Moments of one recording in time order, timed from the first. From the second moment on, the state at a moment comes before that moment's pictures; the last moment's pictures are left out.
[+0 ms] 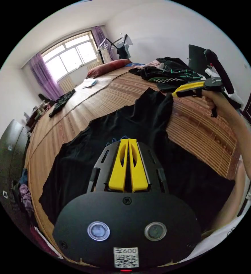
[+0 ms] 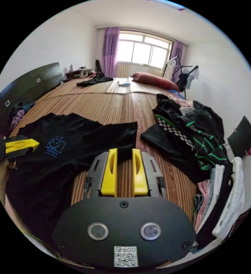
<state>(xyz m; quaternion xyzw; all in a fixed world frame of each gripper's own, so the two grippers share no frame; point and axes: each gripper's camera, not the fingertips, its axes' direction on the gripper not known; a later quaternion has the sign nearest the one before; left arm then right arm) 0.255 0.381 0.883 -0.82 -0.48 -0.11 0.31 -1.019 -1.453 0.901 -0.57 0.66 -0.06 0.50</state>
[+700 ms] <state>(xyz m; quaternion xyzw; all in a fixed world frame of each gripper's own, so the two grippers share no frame) 0.073 0.593 0.906 -0.85 -0.49 -0.05 0.19 -1.012 -1.501 0.856 -0.71 0.58 -0.11 0.39</state>
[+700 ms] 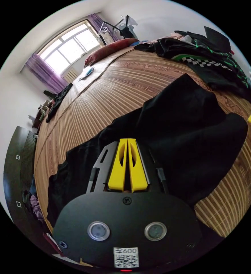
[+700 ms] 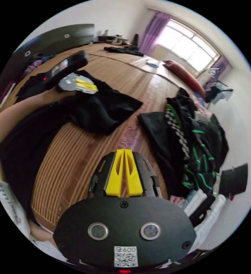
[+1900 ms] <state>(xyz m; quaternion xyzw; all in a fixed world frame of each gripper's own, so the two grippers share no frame) -0.012 0.599 1.006 -0.81 -0.53 -0.11 0.21 -0.995 -1.448 0.831 -0.72 0.52 -0.11 0.44</state>
